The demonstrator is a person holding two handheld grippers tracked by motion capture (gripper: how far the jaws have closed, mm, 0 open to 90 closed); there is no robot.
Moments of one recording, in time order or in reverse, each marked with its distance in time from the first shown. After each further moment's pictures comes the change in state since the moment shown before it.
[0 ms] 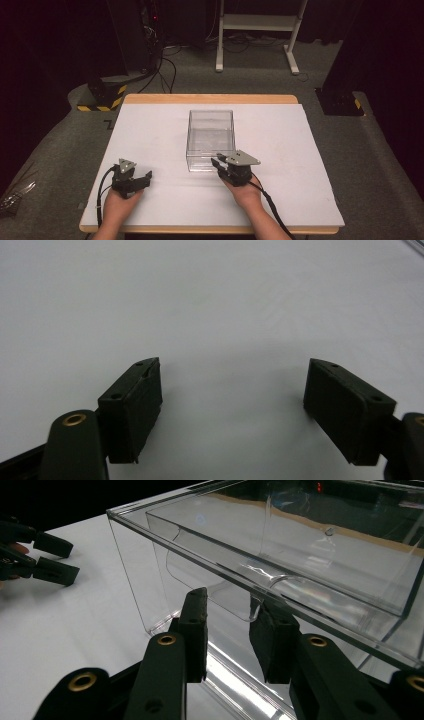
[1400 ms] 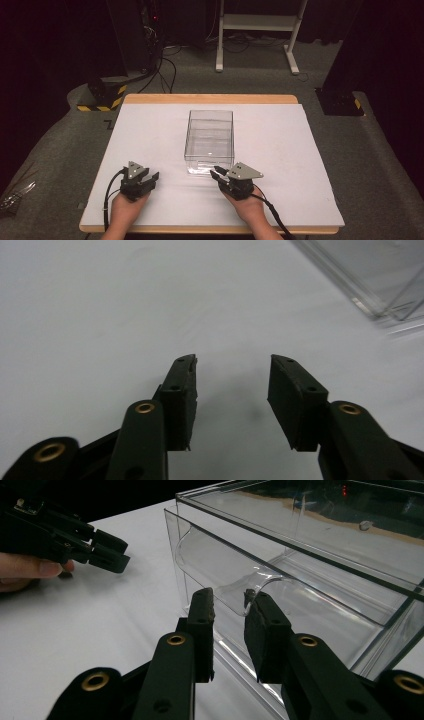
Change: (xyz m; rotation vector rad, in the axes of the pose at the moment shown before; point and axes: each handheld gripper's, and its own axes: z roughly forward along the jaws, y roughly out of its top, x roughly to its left) left arm -0.040 0.004 -0.012 -0.067 -0.111 0.075; right arm 0.023 -0.012 -0.026 -0.005 0.074 -0.031
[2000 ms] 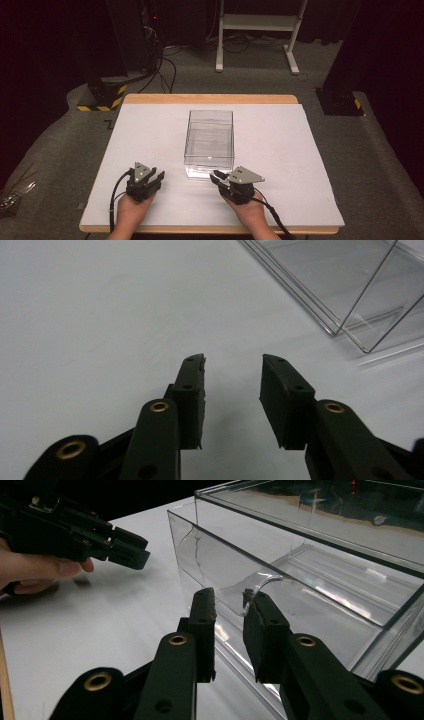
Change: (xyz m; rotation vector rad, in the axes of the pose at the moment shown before) left arm -0.013 0.003 -0.001 -0.039 0.007 0.011; right arm 0.008 -0.004 -0.008 -0.001 0.027 0.010
